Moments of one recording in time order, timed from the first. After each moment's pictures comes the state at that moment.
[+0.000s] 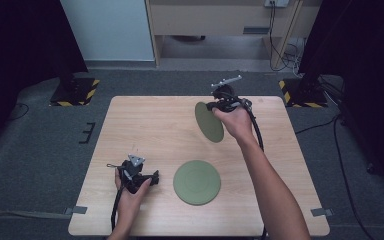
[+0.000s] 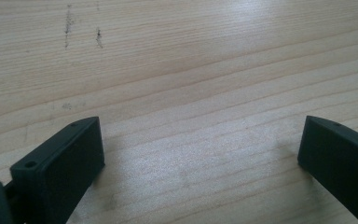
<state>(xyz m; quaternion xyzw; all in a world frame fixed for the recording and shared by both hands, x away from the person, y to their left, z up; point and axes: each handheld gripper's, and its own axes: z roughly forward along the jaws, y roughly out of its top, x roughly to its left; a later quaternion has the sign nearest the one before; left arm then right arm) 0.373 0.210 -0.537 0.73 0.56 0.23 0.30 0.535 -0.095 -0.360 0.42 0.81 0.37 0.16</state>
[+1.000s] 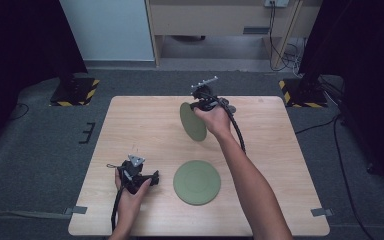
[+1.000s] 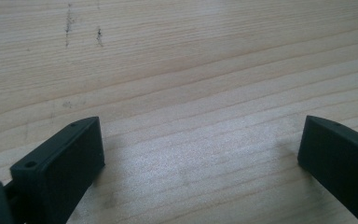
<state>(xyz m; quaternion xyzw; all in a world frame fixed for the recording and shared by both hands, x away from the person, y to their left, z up) 0.372 0.210 -0.537 0.73 0.57 0.23 0.30 0.563 -0.042 -0.388 0.41 0.82 0.36 0.16</state>
